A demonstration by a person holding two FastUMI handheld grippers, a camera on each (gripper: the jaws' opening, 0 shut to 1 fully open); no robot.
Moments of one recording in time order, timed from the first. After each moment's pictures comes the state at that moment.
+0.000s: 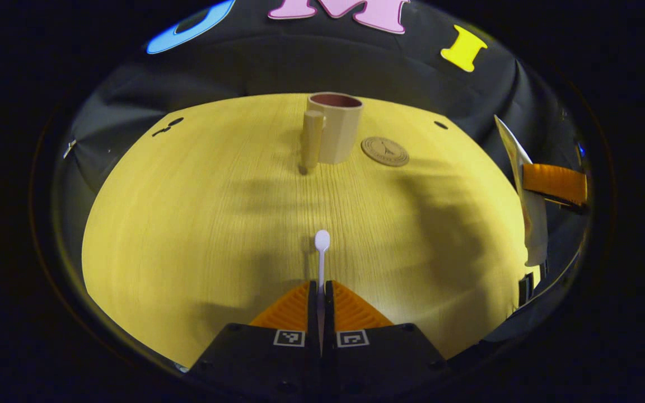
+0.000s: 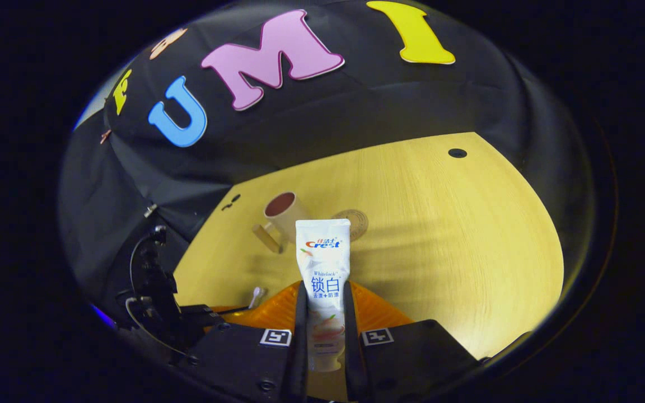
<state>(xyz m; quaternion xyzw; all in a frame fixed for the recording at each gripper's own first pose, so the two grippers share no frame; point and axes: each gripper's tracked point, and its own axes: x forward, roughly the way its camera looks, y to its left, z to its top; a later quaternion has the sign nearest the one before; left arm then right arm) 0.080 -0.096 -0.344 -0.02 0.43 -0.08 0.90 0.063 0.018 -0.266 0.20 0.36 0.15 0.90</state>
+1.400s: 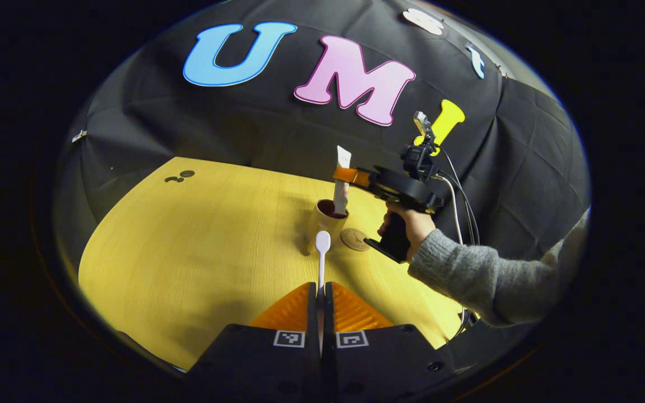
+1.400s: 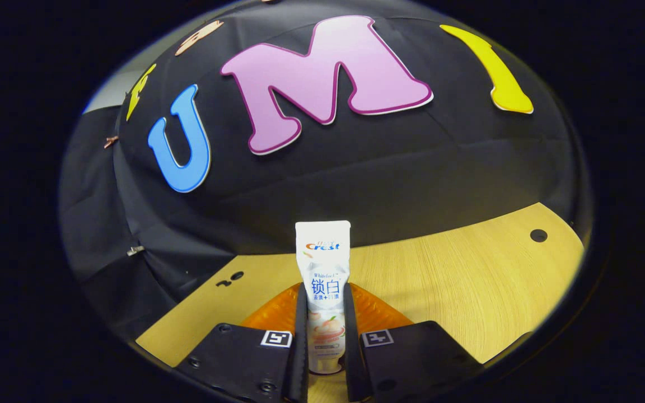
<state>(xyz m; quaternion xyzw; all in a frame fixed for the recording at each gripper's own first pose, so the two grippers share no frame) 0.055 -0.036 -0.208 -0.12 0.26 -0.14 0.95 0.297 0.164 -0.268 0.17 0.19 0.16 0.95</state>
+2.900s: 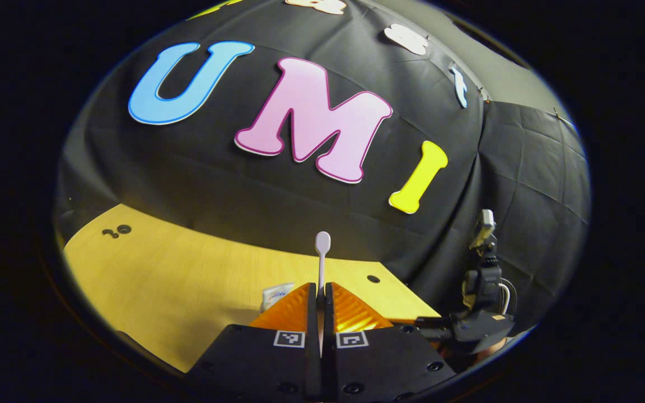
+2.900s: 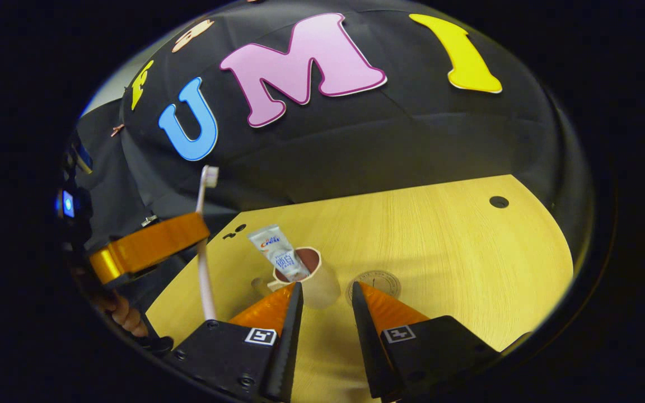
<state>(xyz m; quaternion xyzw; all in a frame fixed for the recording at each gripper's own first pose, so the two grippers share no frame) 0.227 -0.148 -0.124 -0.14 0.08 -0.20 0.96 0.160 0.068 -0.280 0.16 0.29 0.18 0.92</state>
